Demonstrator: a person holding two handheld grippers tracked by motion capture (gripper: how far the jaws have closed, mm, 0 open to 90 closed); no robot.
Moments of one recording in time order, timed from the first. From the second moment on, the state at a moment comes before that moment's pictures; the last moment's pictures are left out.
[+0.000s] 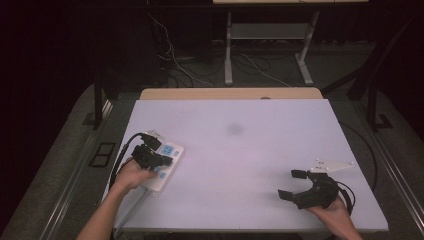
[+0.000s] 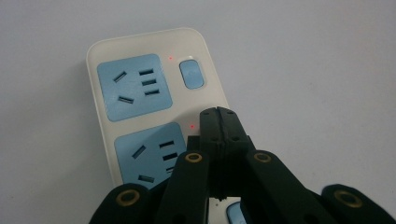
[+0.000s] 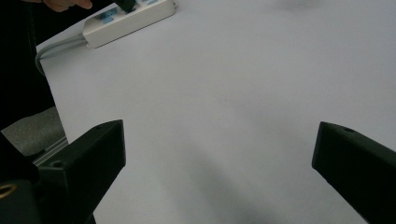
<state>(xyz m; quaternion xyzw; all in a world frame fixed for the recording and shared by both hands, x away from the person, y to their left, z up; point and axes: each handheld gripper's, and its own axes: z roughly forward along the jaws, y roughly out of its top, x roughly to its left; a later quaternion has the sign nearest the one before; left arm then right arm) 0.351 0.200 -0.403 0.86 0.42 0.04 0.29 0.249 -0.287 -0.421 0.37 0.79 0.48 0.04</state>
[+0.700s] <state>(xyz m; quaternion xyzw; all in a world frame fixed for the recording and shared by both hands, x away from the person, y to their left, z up) 0.355 0.187 -0.367 0.87 0.40 0.05 0.27 0.249 -0.290 -0.420 0.38 0.79 0.49 0.04</state>
